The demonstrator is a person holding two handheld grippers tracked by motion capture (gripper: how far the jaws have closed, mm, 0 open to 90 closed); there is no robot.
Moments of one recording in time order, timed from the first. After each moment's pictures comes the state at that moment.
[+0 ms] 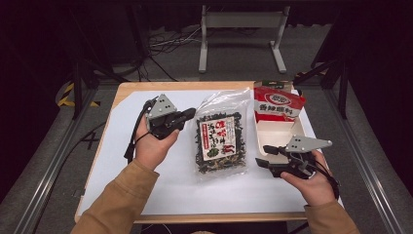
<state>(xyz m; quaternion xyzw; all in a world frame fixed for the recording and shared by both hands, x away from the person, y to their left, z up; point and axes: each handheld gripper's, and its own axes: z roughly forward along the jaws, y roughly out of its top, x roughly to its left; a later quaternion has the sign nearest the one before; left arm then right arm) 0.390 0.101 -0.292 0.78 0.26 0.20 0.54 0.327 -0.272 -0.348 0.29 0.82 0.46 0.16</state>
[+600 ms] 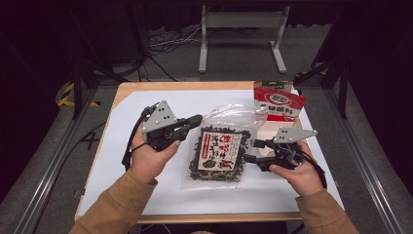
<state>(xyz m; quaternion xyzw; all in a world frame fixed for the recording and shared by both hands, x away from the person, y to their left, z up) 0.351 0.097 -0.271 0.78 0.20 0.20 0.57 0.353 -0.243 -0.347 0.26 0.81 0.51 0.11</state>
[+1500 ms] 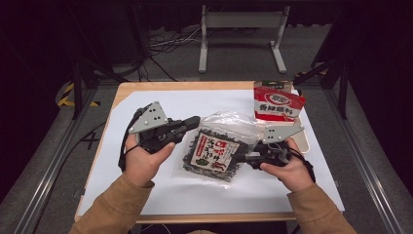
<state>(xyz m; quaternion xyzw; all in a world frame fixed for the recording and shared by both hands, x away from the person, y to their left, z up) 0.347 0.109 -0.269 0.76 0.21 0.16 0.60 0.356 -0.219 -0.339 0.18 0.83 0.52 0.06</state>
